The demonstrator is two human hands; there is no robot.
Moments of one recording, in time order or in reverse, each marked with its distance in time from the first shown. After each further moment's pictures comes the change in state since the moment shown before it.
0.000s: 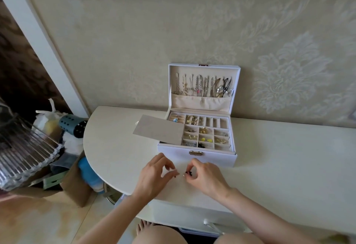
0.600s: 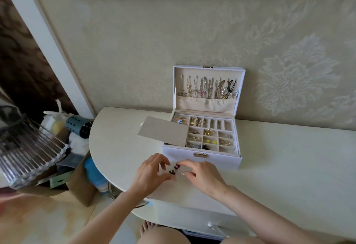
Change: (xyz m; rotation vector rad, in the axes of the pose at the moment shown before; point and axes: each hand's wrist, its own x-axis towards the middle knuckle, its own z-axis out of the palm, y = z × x) left_hand 0.005 -0.017 -0.018 0.039 -0.107 -0.137; right_hand 0.013 -0.012 0.001 0.075 -0.060 -0.074
